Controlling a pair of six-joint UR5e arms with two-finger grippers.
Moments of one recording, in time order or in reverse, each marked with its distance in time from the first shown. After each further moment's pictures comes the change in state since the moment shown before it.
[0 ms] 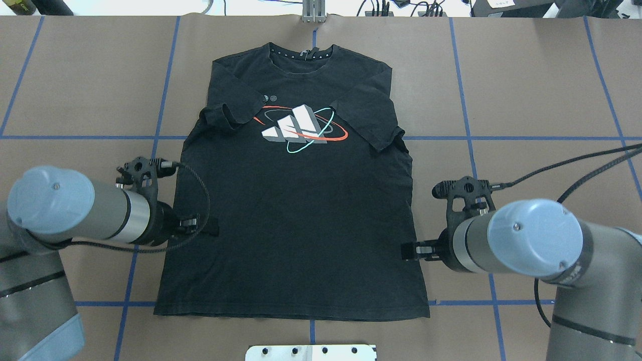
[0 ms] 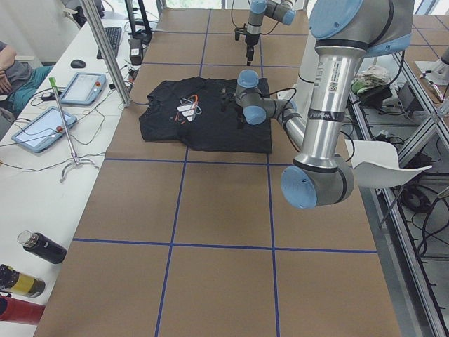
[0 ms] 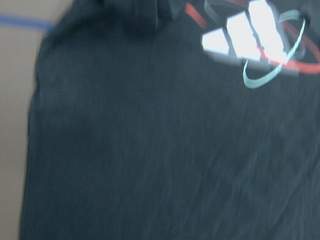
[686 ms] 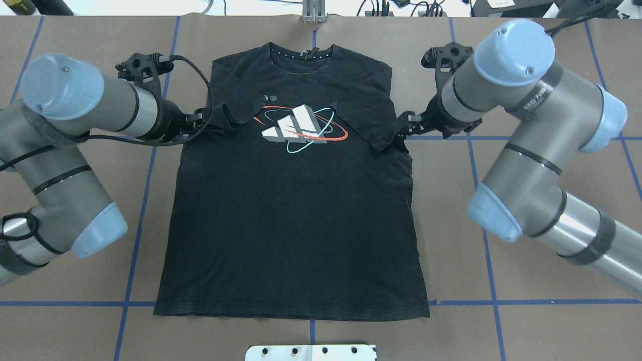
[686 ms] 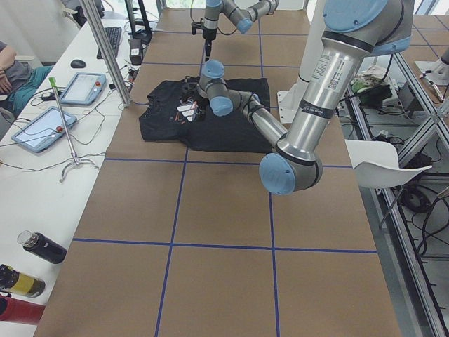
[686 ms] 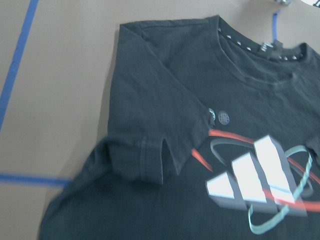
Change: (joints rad) left arm -0.273 -0.236 0.202 0.000 -0.035 0.086; right arm 0.406 0.282 -0.351 0.061 0.256 -0.321
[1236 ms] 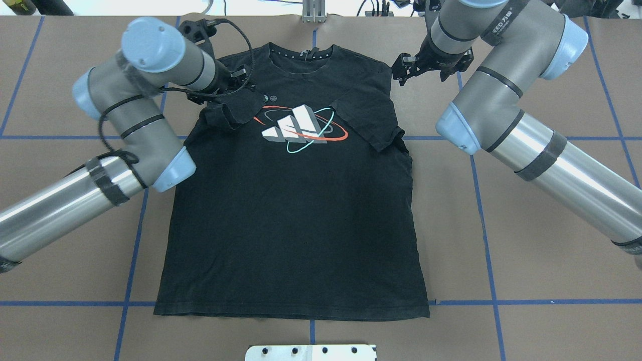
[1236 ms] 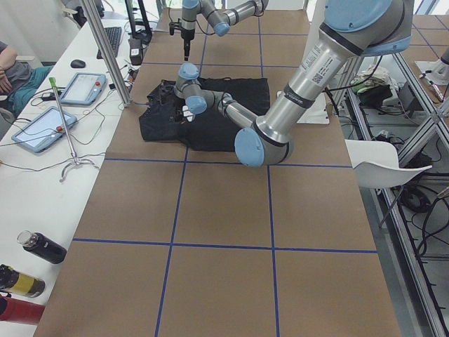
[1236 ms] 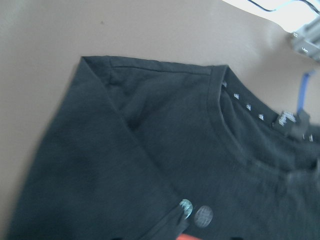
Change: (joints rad) left arm -0.061 -0.260 0.419 -0.129 0.043 -0.053; right arm 0.156 0.229 -0.384 0.074 0.042 -0.187
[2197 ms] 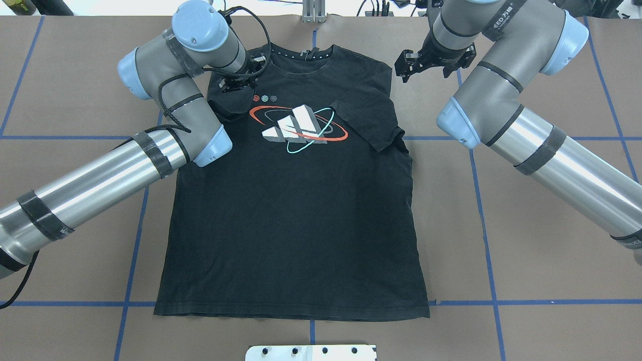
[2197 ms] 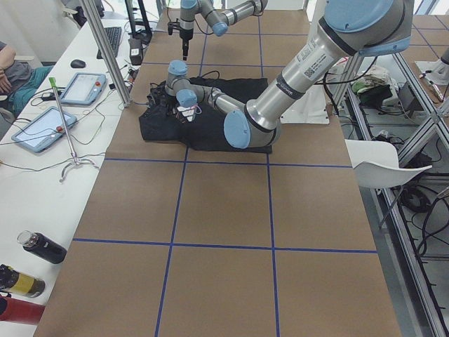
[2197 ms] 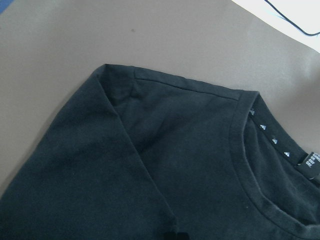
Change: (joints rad) left arm 0.000 -0.261 0.377 -0.006 0.035 -0.273; right arm 0.024 0.028 -0.062 0.006 0.000 -0.032
